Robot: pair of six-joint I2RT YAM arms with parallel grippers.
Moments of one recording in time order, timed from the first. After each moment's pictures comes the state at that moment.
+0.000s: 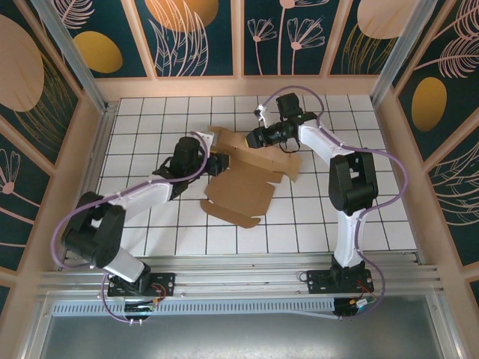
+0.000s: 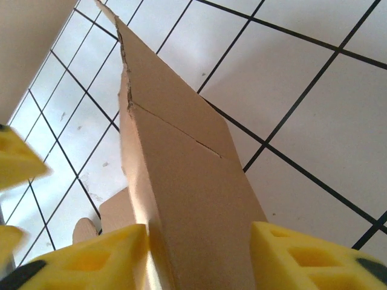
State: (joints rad) left arm -0.51 1.52 0.87 0.17 0.15 -0.31; right arm 0.37 2.03 1.65 -0.56 -0.69 -0.03
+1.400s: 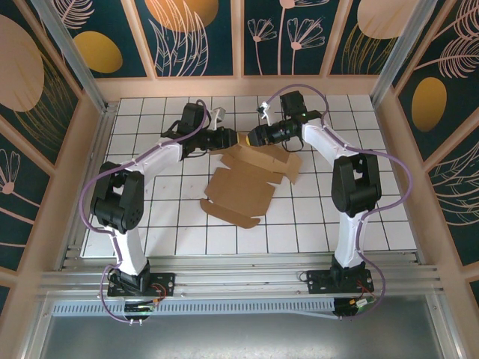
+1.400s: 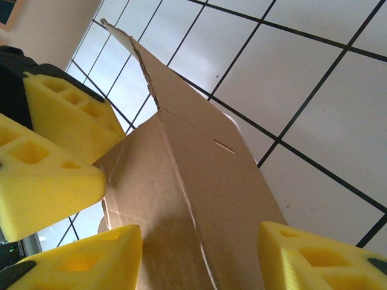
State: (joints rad) left arm -0.41 1.88 1.38 -0.15 0.61 -0.57; right arm 0.35 2.00 1.65 -0.59 -0.74 0.00
